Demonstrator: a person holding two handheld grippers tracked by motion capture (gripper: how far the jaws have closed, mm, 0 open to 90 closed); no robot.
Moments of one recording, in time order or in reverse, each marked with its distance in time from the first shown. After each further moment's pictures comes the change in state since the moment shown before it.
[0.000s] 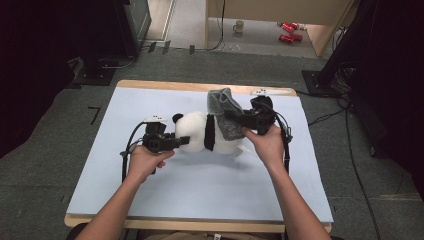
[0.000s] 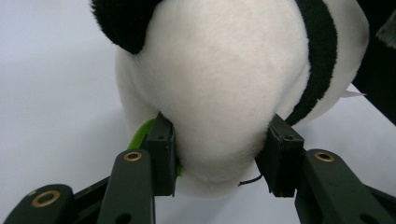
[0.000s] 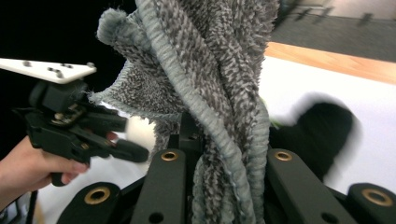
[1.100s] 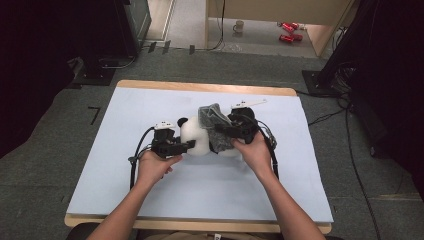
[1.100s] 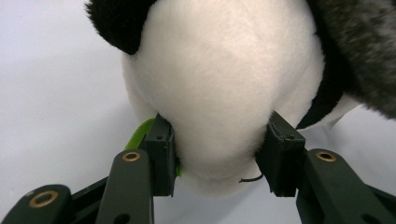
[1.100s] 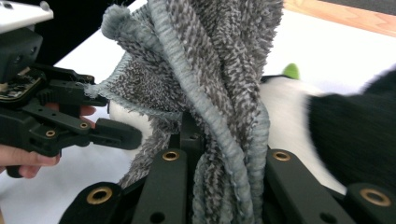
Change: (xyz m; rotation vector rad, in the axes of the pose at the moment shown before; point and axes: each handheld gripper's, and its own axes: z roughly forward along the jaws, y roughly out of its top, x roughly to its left) left arm -0.004 -0.007 0.023 -0.011 0.066 -0.002; right arm -0.006 -0.029 0.043 0.139 -0.069 -0.039
